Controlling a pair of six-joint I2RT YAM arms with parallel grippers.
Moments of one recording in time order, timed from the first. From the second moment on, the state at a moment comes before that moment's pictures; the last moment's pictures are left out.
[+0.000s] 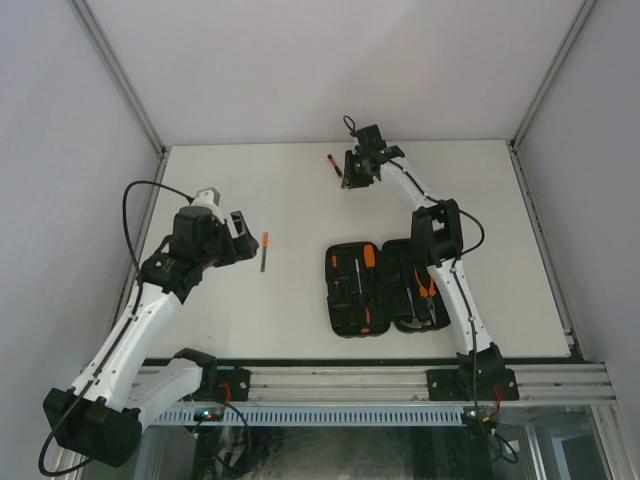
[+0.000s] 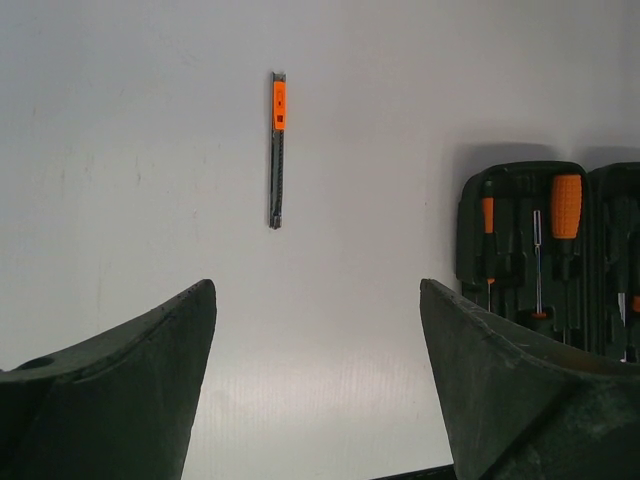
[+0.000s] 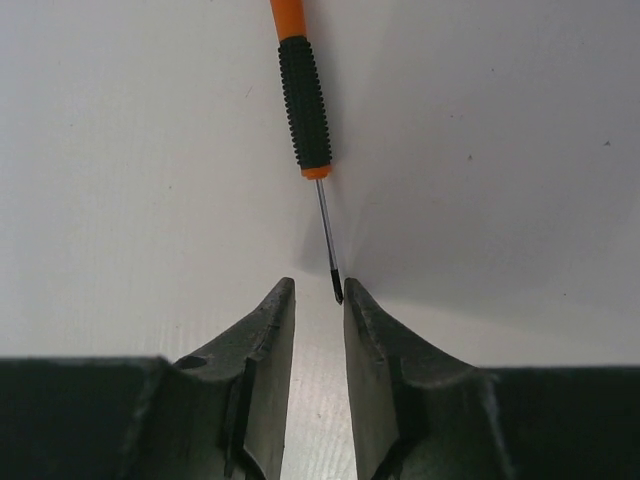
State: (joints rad) left arm -0.29 0.94 0.88 -0.62 -0.04 -0.46; right arm 0.35 2.70 2.51 -0.71 -0.21 0.31
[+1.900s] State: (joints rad) left arm -0.26 0.95 0.88 -0.61 0.01 -0.46; right arm 0.47 2.21 1.69 -0.51 -0.16 0.20
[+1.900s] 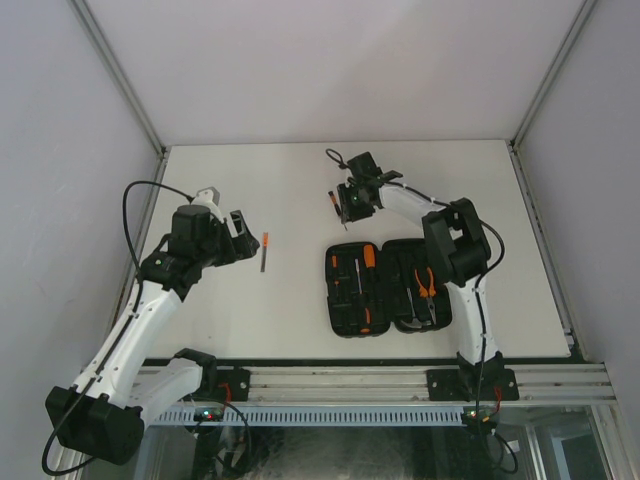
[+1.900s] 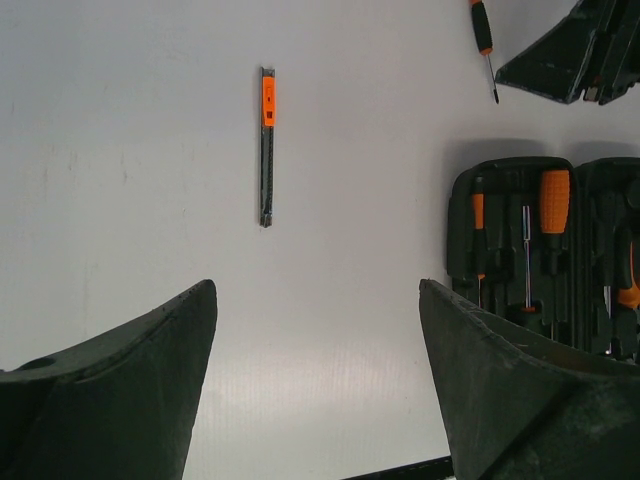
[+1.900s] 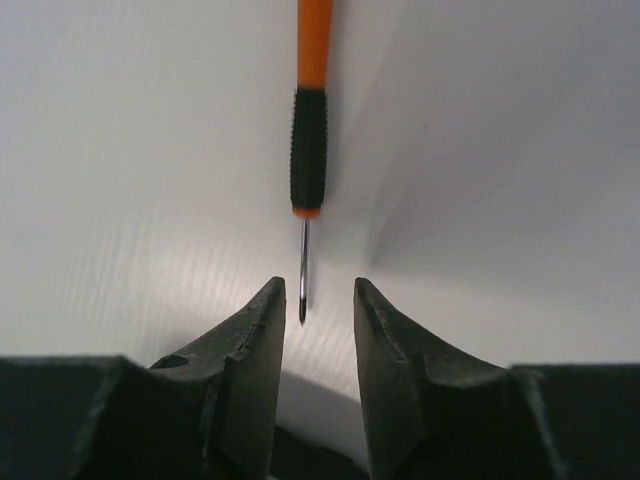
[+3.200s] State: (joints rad) left arm -0.25 0.96 0.88 -0.61 0.01 -0.46; right arm 0.52 2.47 2.15 -0.77 -0.02 0.11
